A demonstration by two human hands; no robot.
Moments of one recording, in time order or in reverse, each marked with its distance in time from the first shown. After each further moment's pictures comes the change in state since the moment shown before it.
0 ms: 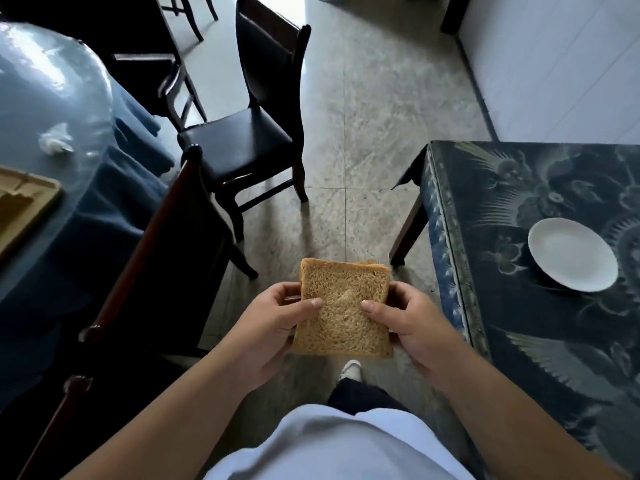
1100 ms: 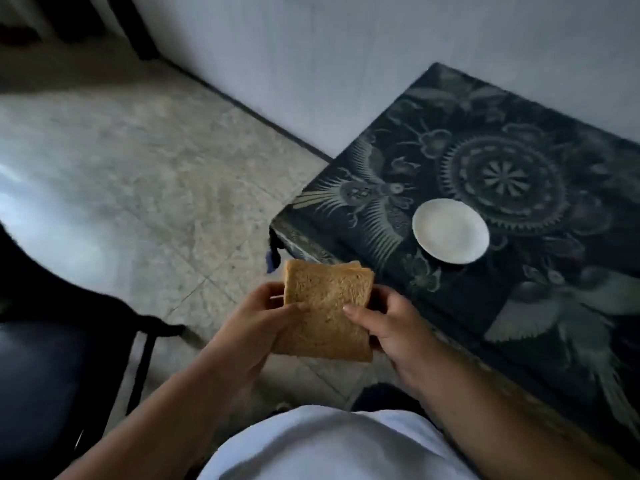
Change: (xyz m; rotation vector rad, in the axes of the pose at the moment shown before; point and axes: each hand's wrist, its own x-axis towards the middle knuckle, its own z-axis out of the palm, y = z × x) left_hand 0.324 0.214 0.157 0.583 -0.685 -0.187; right_hand 0.184 -0.128 -0.063 0.401 0.738 -0.148
